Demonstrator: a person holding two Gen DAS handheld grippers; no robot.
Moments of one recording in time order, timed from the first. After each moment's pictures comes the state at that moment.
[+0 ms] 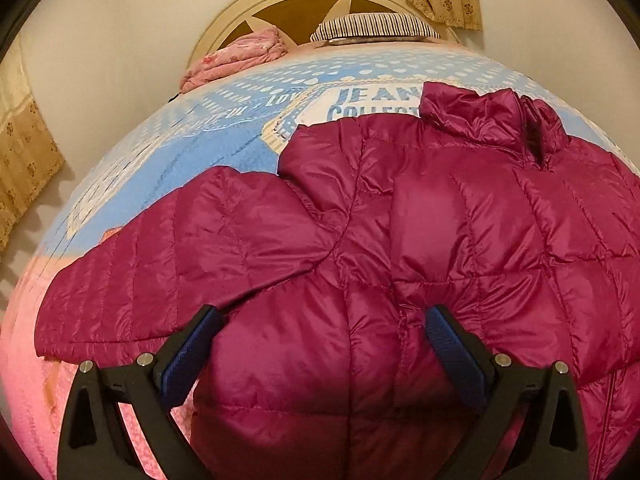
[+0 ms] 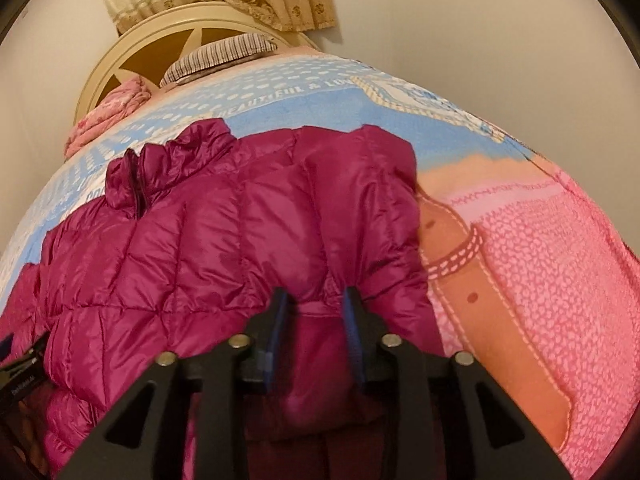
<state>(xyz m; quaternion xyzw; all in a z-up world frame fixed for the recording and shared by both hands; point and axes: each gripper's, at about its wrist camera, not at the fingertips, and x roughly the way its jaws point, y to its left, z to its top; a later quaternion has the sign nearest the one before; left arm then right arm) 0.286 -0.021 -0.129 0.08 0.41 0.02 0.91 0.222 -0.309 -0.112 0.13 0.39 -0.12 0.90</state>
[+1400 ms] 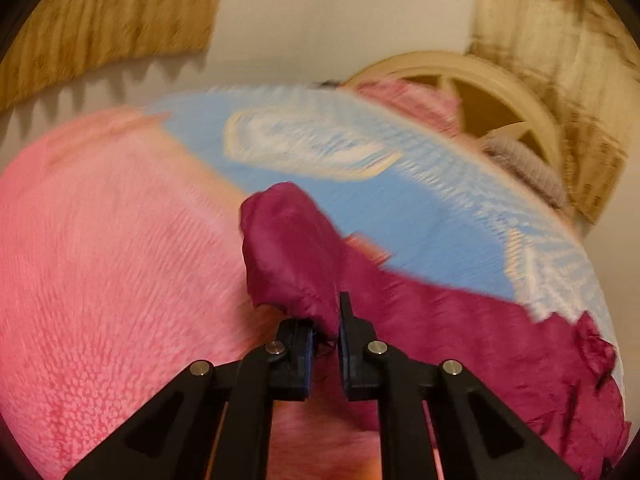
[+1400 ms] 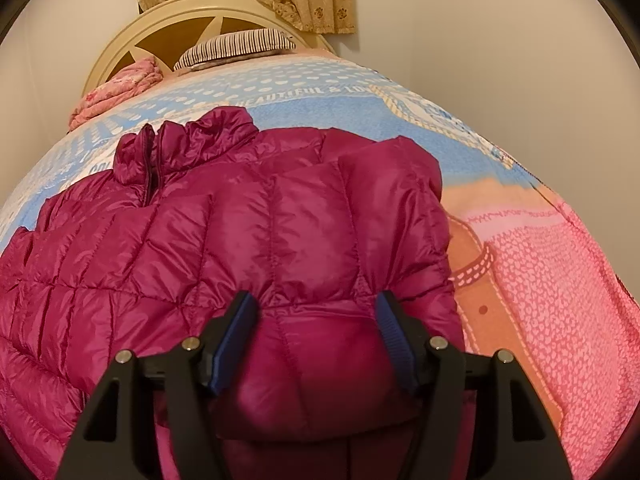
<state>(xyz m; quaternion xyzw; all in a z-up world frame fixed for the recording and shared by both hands) 0.249 0.251 -0.066 -0.19 0.29 0.18 0.92 0.231 -0.291 -0.116 0.08 0.39 -0.12 0.91</state>
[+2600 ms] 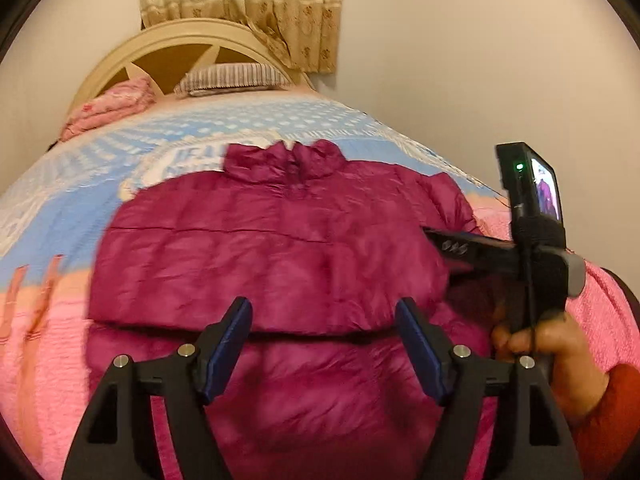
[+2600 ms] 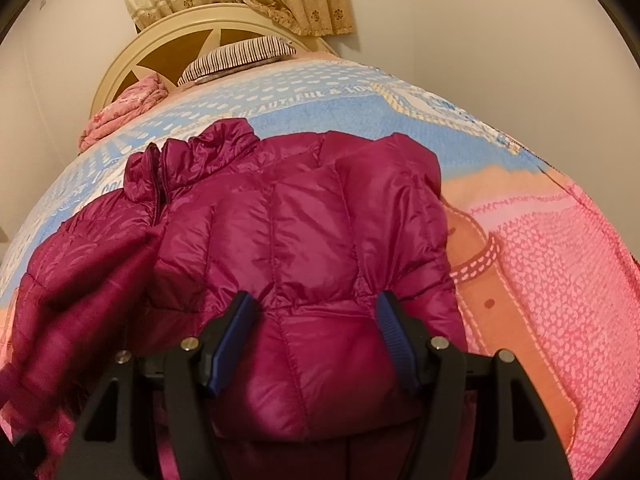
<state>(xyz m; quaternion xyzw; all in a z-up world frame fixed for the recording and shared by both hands) 0.154 -0.056 -0.055 0.04 0.34 -0.25 0.91 0.224 -0.302 -0.114 0.12 0.38 -0.10 0.91</state>
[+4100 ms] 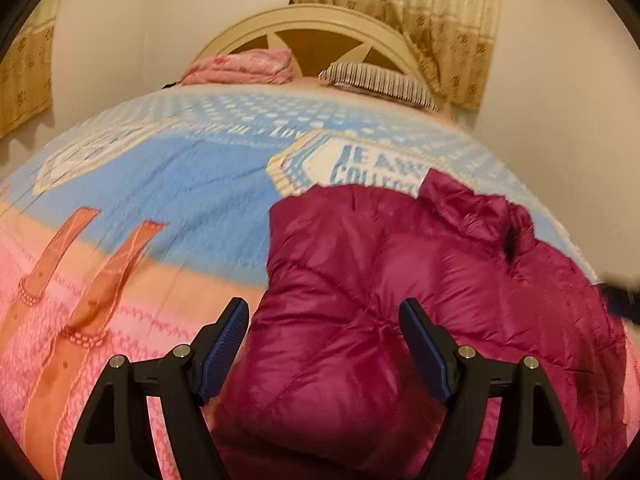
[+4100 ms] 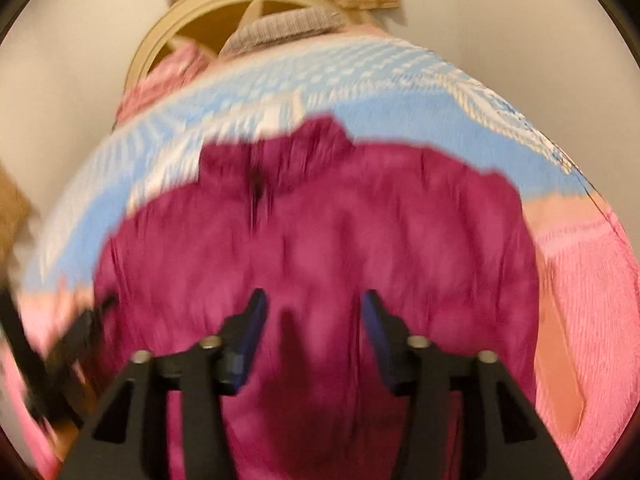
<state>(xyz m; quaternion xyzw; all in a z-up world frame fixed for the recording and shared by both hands) 0.273 0.034 -0.092 -0.08 0.34 -0.04 0.94 0.266 -0.253 -0.059 0.15 0.43 -0.03 0.89</state>
